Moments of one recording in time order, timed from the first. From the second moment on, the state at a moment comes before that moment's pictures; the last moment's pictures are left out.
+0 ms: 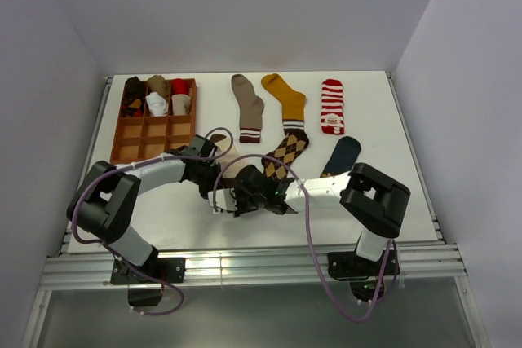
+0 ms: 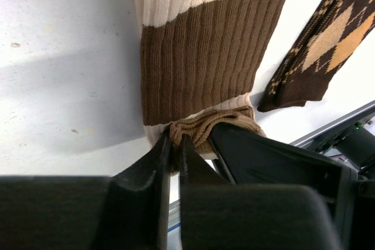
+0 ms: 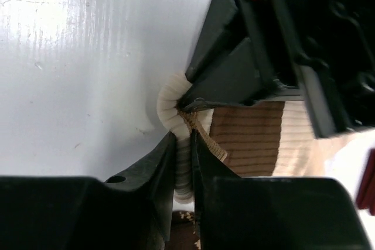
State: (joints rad) left arm -0.51 1.60 0.80 -0.42 0.40 -0.70; right arm 1.07 1.71 0.83 0.10 -0.13 -0.74
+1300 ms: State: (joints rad) left arm -0.66 1.35 0.64 -0.01 -0.07 -0.81; right arm 0.57 2.16 1.47 -0.70 -0.87 -0.29
